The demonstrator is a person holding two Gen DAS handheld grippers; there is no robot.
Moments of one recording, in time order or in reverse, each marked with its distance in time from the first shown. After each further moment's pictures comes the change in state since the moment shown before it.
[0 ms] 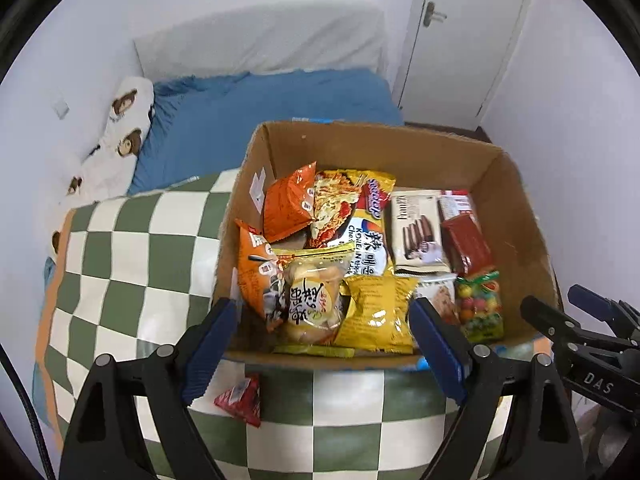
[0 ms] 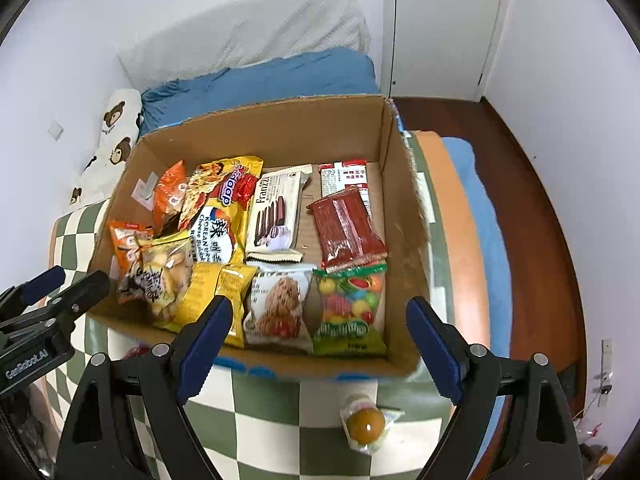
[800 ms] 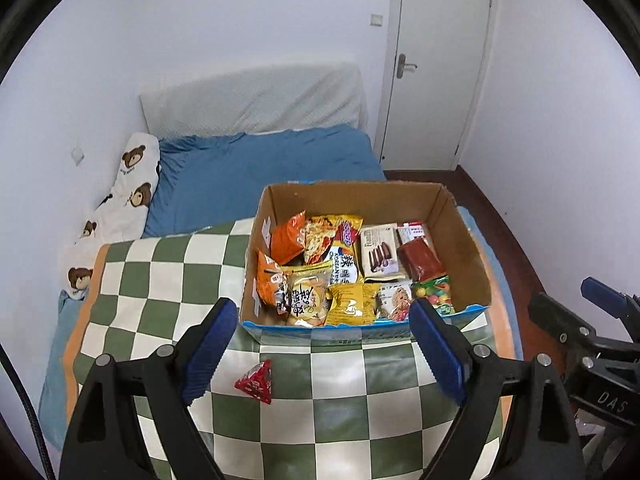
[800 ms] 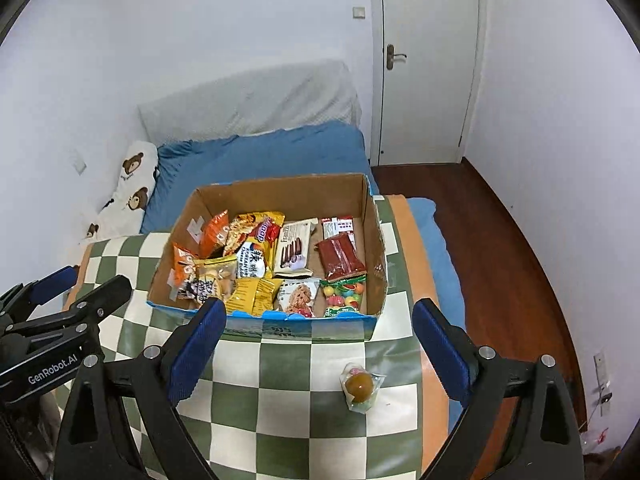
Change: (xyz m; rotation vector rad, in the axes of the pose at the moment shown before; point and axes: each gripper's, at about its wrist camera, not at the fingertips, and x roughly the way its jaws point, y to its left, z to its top) left arm -0.118 -0.008 -0.040 0.055 -0.217 -0.025; right arm -0.155 0.013 -0.066 -0.005 -0.269 -0.020
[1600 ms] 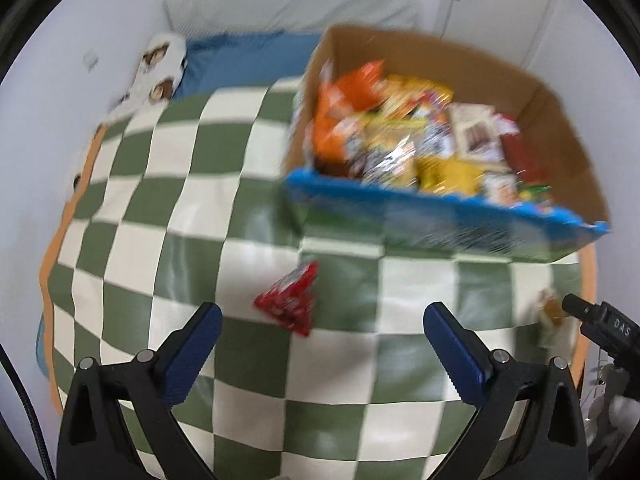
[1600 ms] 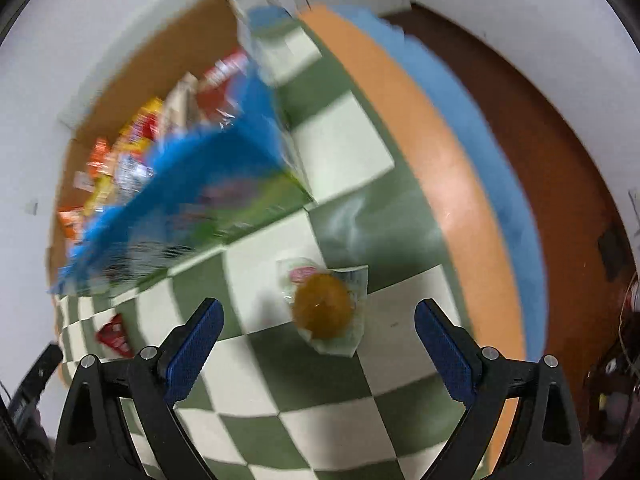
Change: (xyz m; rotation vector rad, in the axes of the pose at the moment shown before) left arm 0.137 0.065 -0.093 -0.124 0.335 0.100; right arm 0.204 -0.101 -0.122 0.426 0.458 0.024
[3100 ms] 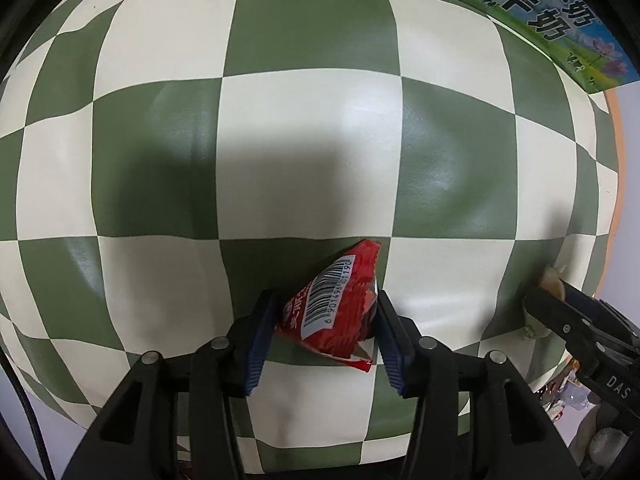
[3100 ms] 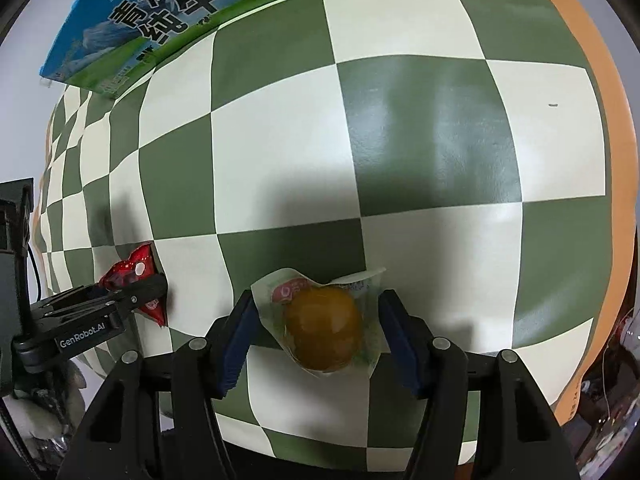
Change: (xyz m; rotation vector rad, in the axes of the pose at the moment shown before) left arm 0.095 -0.004 -0.109 0.073 0.472 -0.135; right arm 0.063 0.078 -0.158 -0.262 0.276 0.014
